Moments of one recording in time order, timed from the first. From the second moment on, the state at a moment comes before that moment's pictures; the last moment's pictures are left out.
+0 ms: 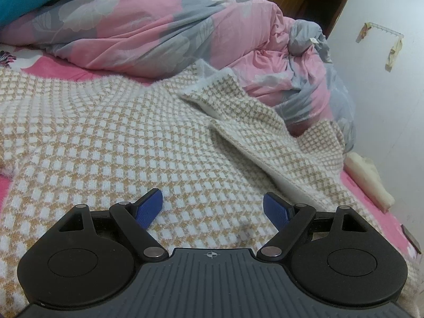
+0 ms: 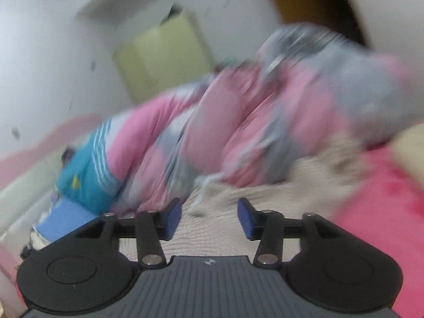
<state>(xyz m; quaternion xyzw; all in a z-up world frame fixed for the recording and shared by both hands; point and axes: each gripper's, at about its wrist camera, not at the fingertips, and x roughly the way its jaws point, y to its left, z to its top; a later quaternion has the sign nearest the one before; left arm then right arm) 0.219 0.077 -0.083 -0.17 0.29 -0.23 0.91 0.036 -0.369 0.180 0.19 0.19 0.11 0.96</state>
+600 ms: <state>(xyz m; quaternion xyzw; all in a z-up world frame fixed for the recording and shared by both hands) 0.109 0.031 -0.037 -0.20 0.34 -0.25 0.89 -0.073 -0.267 -0.002 -0.28 0.20 0.02 0.94</state>
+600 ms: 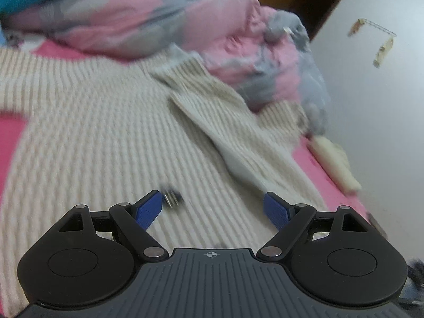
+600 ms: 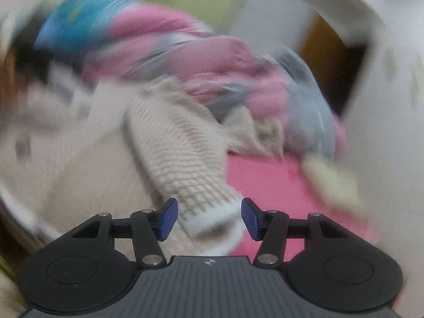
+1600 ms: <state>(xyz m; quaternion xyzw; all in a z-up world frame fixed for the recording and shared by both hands) 0.041 0.023 -0.062 -0.31 0.36 -0.25 0.84 -0.051 -0.273 -0.015 0.20 0.32 0.31 0.87</state>
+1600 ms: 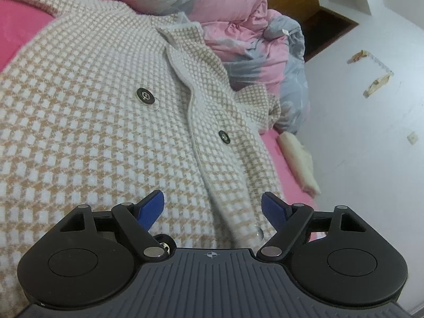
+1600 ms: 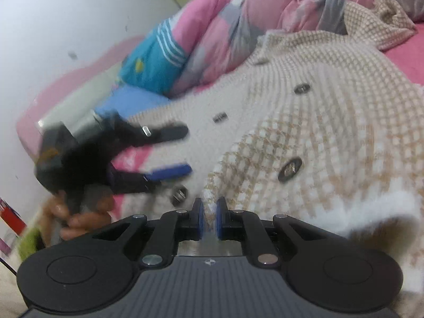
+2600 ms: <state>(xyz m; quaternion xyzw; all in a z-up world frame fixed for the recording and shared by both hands) -0.011 0.010 -0.050 -0.17 0.36 -0.31 0.86 -0.060 -0.352 -0.110 0.50 0.40 0.24 0.73</state>
